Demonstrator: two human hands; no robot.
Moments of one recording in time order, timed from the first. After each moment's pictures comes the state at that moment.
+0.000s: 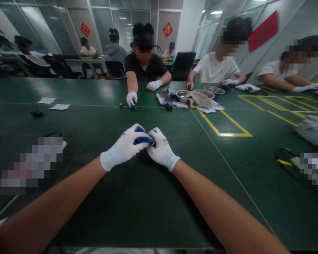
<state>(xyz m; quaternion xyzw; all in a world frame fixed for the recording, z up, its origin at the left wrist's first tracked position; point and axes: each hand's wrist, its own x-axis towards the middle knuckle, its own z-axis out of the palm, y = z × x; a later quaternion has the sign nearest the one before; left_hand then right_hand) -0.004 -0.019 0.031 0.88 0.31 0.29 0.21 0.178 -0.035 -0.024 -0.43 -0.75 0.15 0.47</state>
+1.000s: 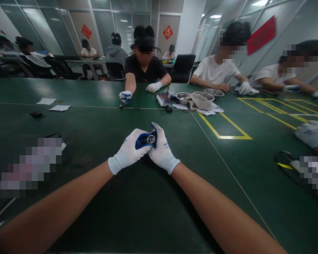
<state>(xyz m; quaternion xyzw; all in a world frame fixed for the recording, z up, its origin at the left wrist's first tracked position) 0.009 -0.013 -0.007 0.81 0.34 0.40 0.27 0.177 -0.029 -0.044 -0.45 -0.70 0.16 0.54</state>
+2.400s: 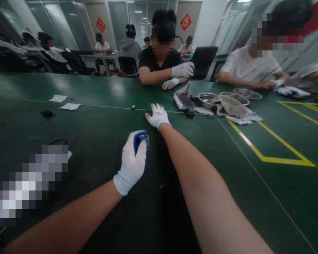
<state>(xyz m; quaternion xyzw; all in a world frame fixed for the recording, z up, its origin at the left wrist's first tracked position) 0.001 -0.004 -0.009 0.64 0.47 0.55 0.27 0.139 0.219 -0.050 -0.63 -0.73 0.07 0.26</state>
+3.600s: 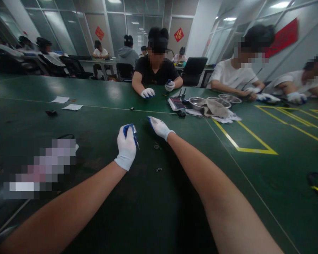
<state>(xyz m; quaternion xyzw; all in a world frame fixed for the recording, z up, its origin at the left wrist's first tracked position) -0.006 0.028 -0.022 0.46 0.53 0.65 0.29 0.167 0.145 -0.035 -0.55 -0.78 0.17 0.24</state>
